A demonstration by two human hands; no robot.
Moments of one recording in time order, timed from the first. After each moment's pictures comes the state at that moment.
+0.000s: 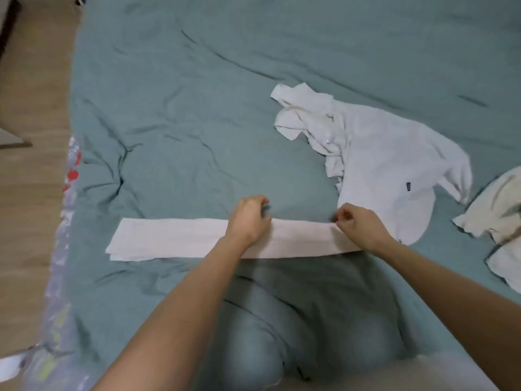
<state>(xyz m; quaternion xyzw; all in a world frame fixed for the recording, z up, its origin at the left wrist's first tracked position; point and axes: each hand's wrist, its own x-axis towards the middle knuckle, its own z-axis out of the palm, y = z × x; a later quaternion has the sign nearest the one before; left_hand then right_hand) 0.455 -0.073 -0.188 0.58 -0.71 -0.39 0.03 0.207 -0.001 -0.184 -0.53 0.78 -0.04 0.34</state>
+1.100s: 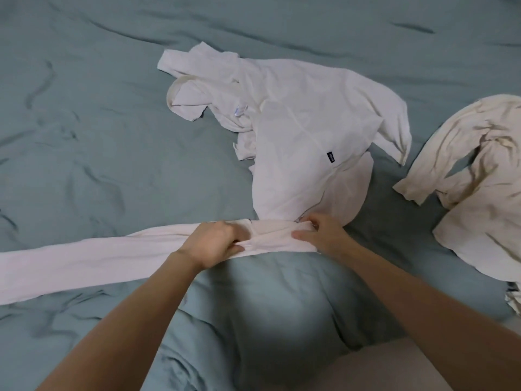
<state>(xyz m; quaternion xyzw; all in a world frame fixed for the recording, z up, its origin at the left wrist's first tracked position) 0.322 -0.038 -0.258 0.31 -0.89 -0.26 -0.19 0.086 0.056 -0.257 -0.33 0.75 -0.19 0.55</state>
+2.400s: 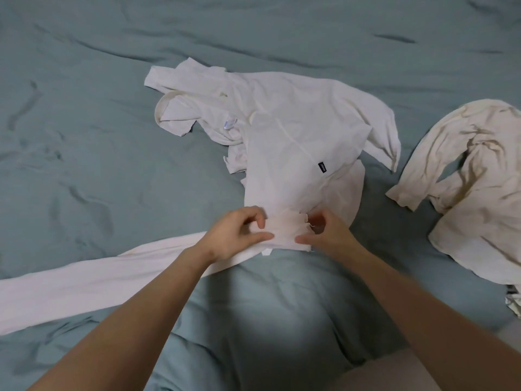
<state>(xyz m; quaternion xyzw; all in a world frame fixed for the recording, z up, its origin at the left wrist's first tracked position) 0.274 -0.058 -0.269 0.37 -0.74 -0.56 -0.02 0.066 0.053 -0.265 -0.26 0.76 -0.26 0.53</state>
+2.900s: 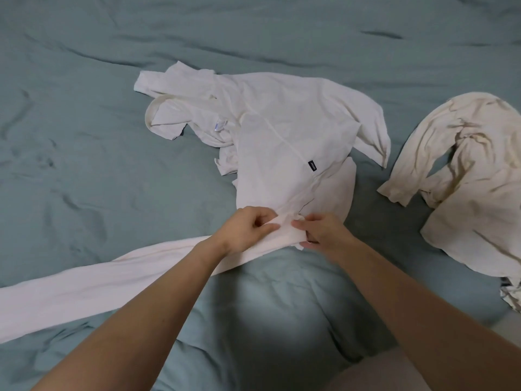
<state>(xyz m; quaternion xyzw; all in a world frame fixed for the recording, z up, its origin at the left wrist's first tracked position) 0.234 -0.053 -0.265 0.36 -0.74 -0.56 -0.04 0.068 0.043 -0.262 -0.01 0.70 -0.35 0.62</state>
